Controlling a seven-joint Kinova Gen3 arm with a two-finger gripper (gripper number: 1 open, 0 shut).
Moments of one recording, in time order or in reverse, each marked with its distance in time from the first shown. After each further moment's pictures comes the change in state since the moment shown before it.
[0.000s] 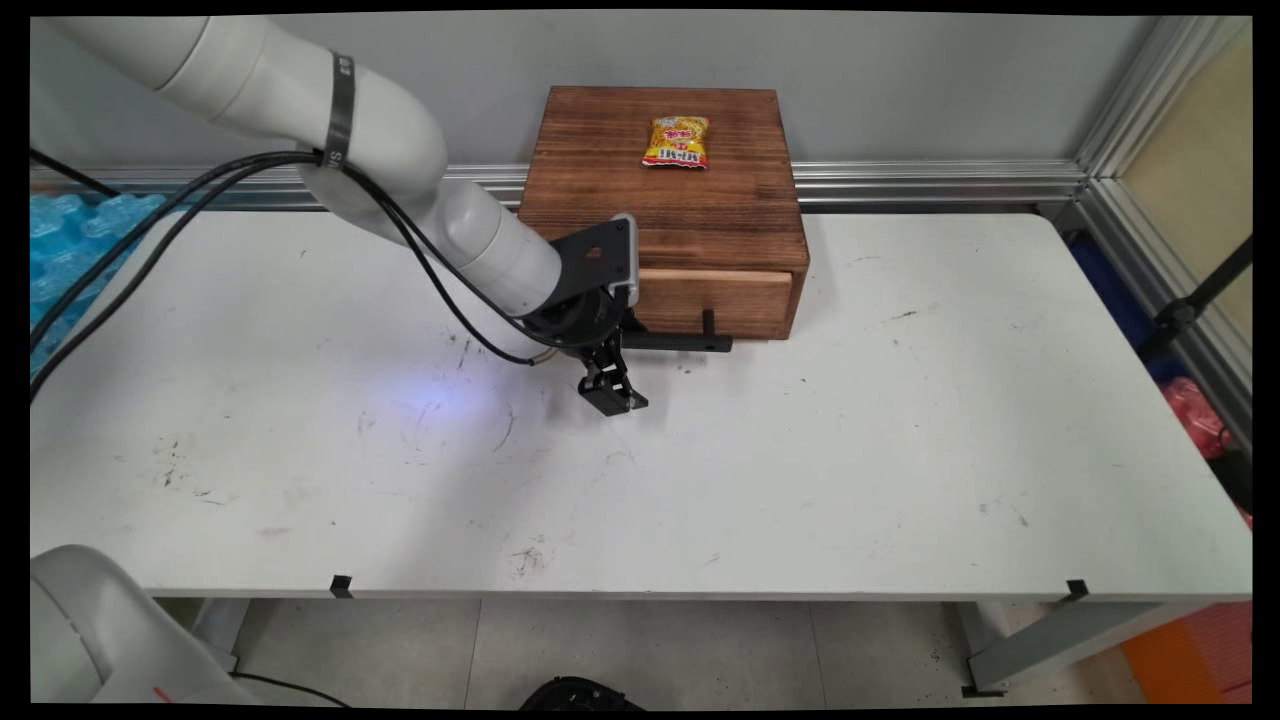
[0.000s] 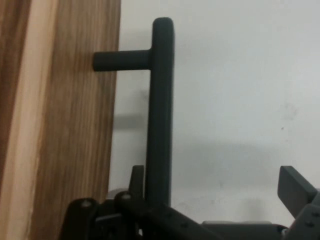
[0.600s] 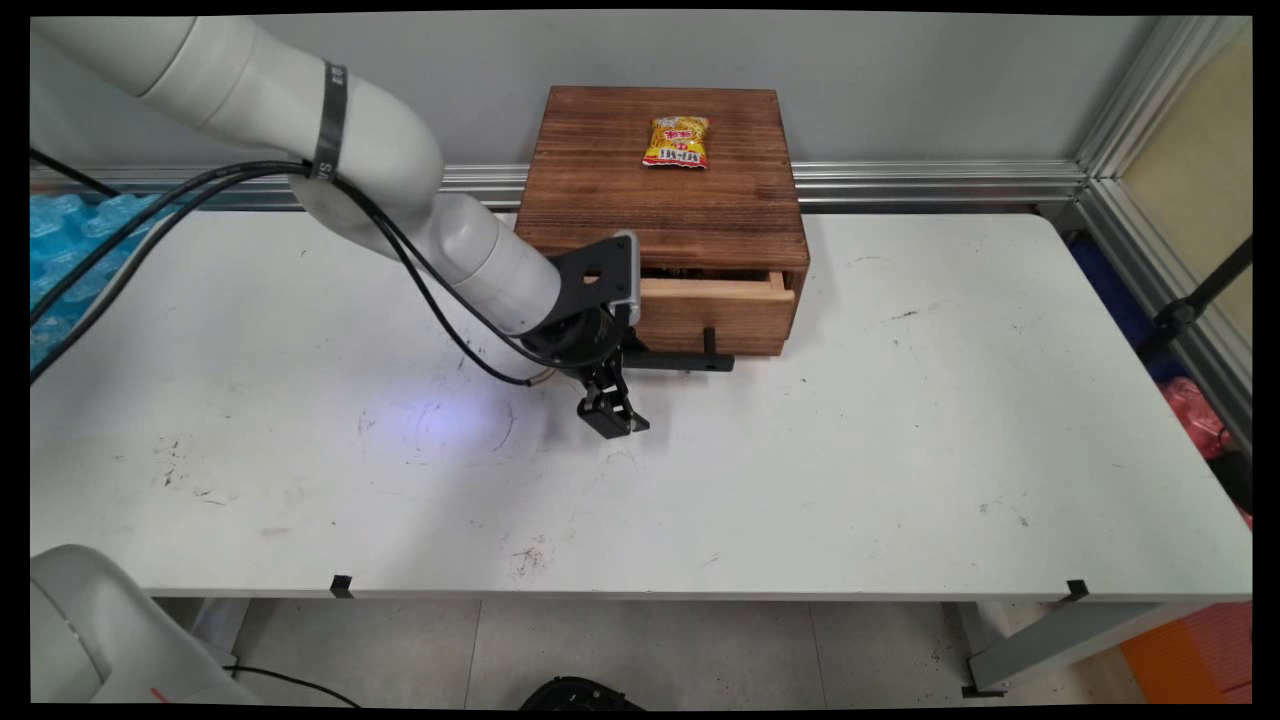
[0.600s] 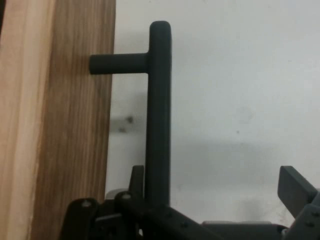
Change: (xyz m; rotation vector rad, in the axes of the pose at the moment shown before) arm 0.005 0.022 -0.004 -0.036 0.002 -0.009
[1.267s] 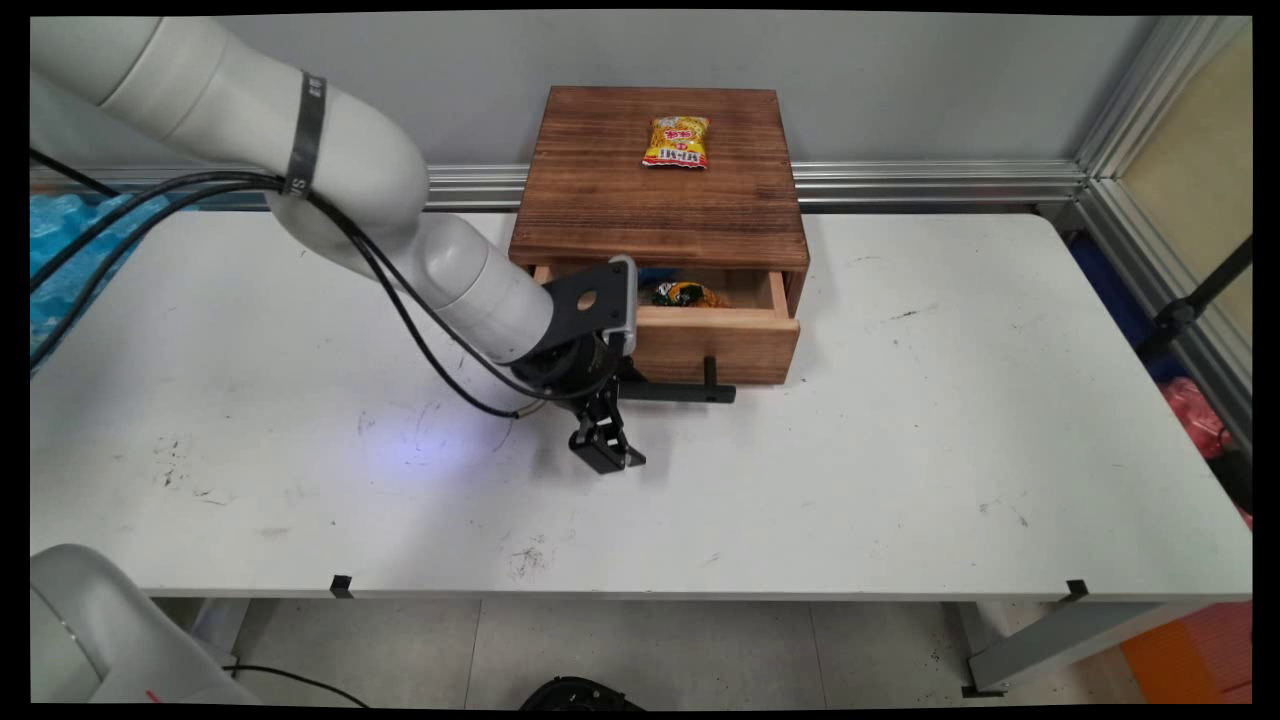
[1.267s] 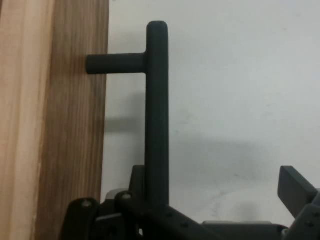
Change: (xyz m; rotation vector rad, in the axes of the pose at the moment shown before) arm 0.003 0.032 -0.010 -0.054 -0.002 -0.010
